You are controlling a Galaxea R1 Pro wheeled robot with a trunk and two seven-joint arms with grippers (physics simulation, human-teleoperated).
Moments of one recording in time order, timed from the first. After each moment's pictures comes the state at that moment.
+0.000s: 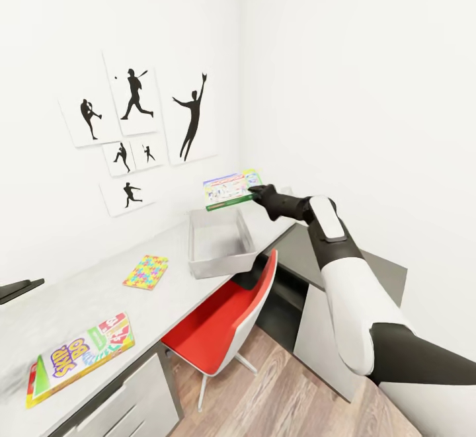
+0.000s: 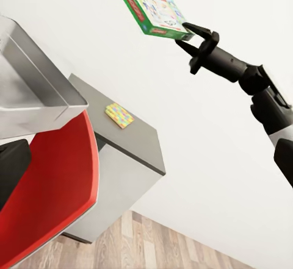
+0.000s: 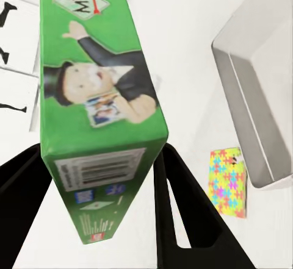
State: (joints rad) left arm -0.28 0.58 0.69 -1.43 0.33 1.03 -1.57; right arm -1.15 0.17 -0.14 -0.81 -1.12 0.76 -0.26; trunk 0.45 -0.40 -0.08
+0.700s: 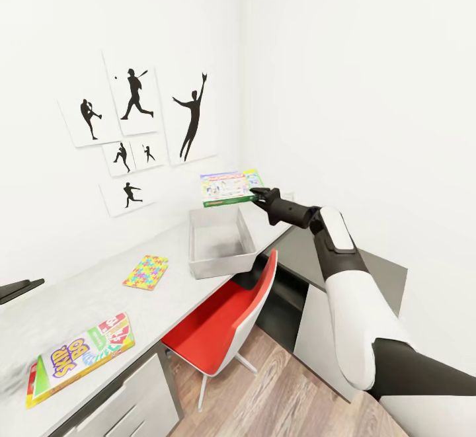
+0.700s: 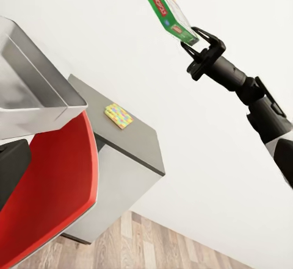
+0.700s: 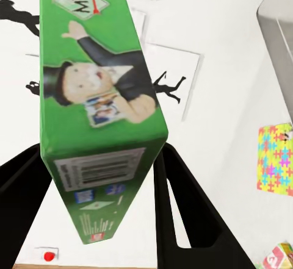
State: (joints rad) left arm -0.28 0.58 0.69 -1.43 0.33 1.03 -1.57; right arm -1.08 0.17 -0.21 -0.88 -1.23 0.86 -0.20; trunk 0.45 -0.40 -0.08
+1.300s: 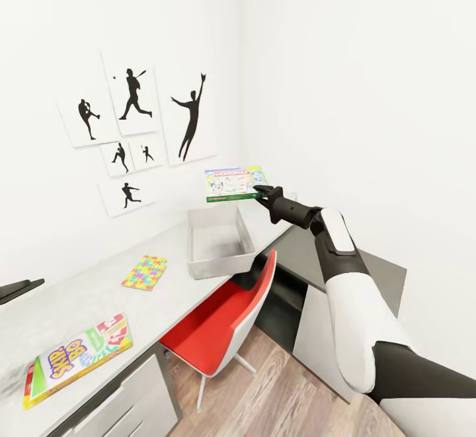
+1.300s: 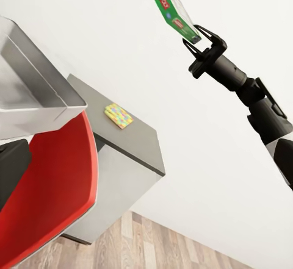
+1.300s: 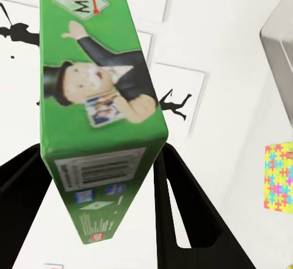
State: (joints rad) left arm -0.28 0.58 0.69 -1.43 0.33 1.03 -1.57; right arm -1.07 0.17 -0.22 -0.89 -1.23 0.81 -0.18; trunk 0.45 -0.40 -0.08
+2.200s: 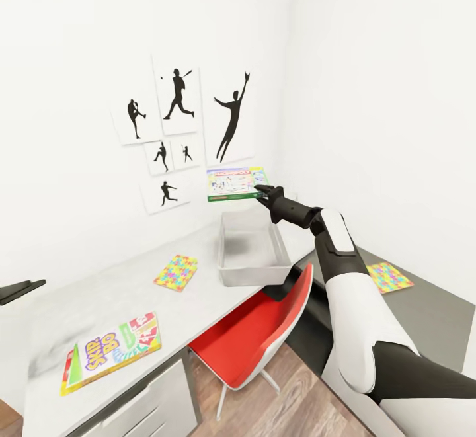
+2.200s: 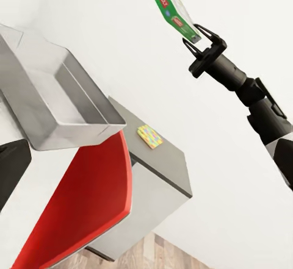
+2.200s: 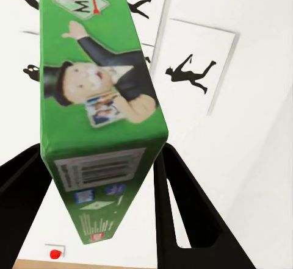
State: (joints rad) left arm -0.28 0.58 0.69 -1.43 0.33 1.03 -1.57; right arm -1.07 0.17 -0.22 -0.89 -1.23 0.79 -0.18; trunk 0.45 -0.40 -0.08
